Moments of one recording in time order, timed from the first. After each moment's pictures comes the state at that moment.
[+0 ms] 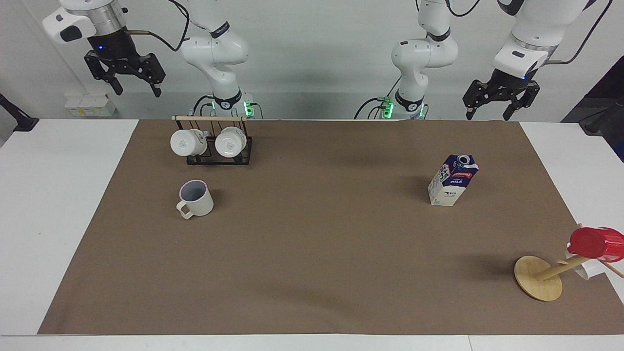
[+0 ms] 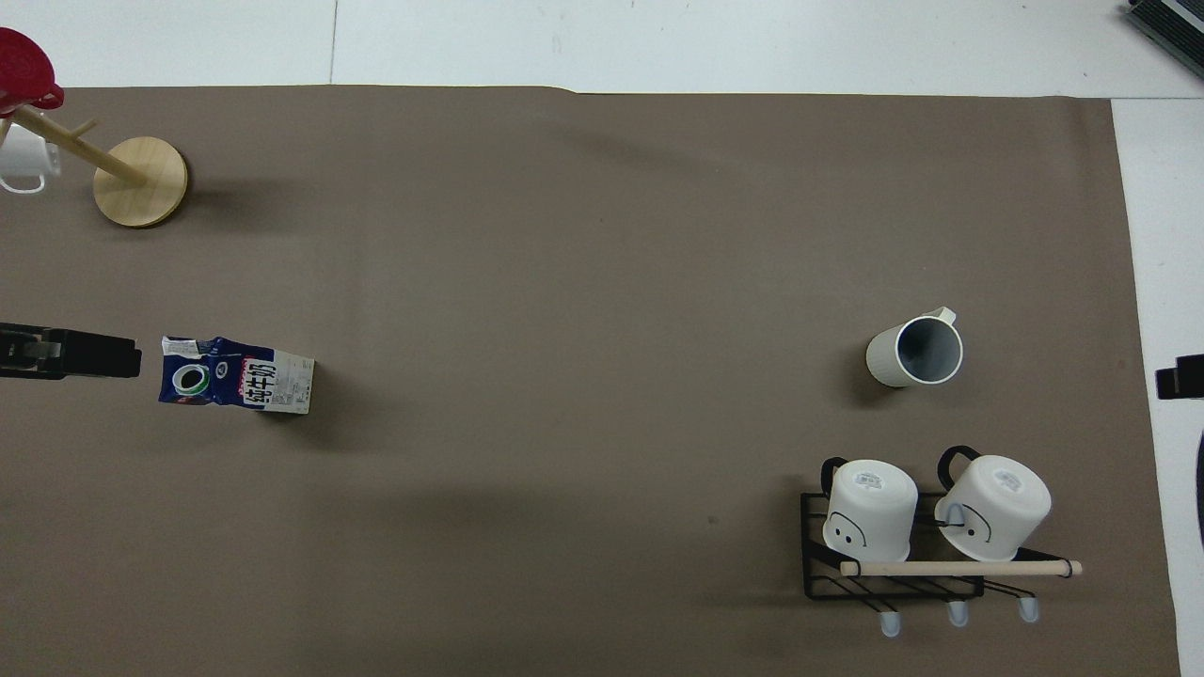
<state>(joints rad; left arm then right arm) 0.02 -0.18 -0.10 -1.72 0.00 1.59 0.02 0.05 -0.17 -0.12 -1.60 -0.05 1.43 -0.02</state>
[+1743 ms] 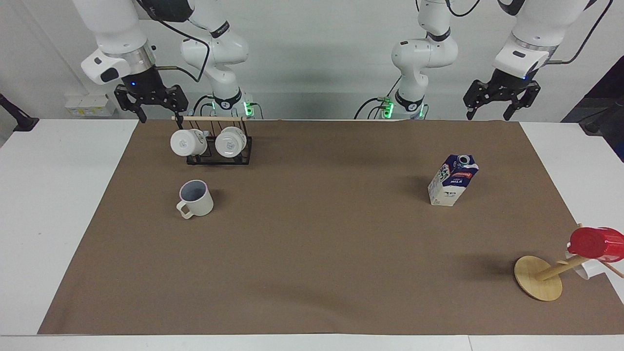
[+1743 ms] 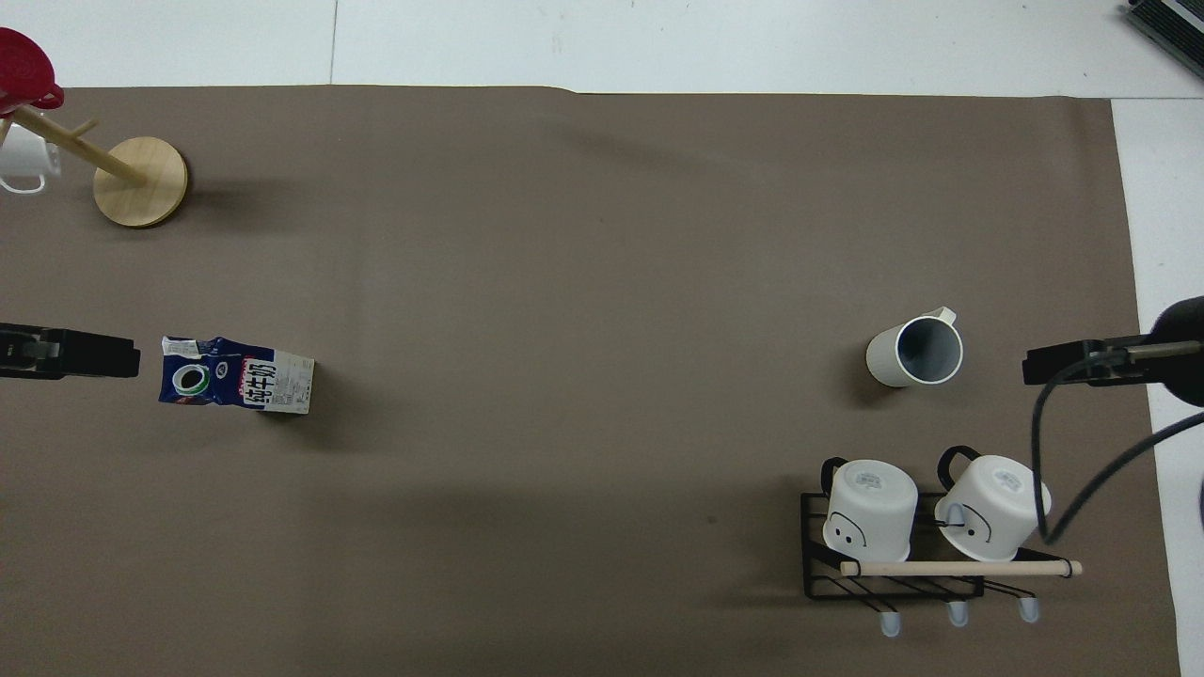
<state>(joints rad) 0.02 -0.18 -0.10 -1.72 0.00 1.59 0.02 0.12 -0.17 -0.11 -1.83 -0.04 1.67 0.00</state>
